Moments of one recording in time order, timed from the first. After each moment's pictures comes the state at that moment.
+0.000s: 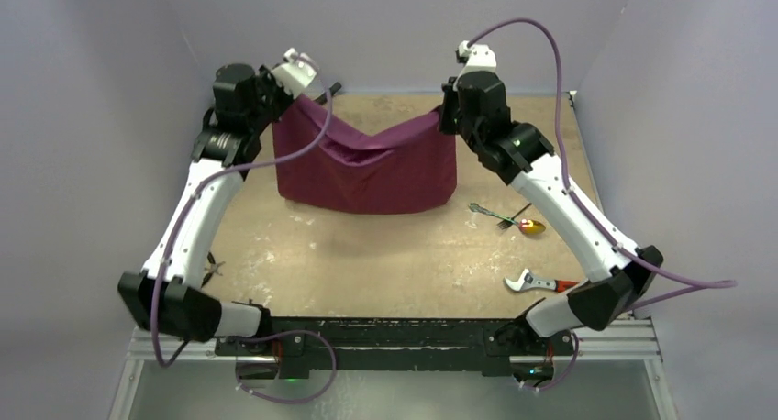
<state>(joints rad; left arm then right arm) -0.19 1.28 1.38 -0.36 0.04 0.70 0.62 1.43 1.61 -0.59 0.35 0.35</state>
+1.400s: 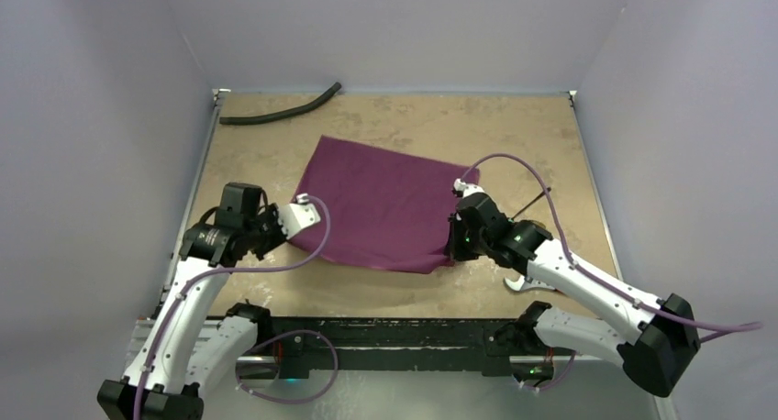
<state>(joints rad) -0.20 0.83 0.85 -0.96 0.16 0.84 0.74 1.04 0.74 -0.64 0.05 0.59</state>
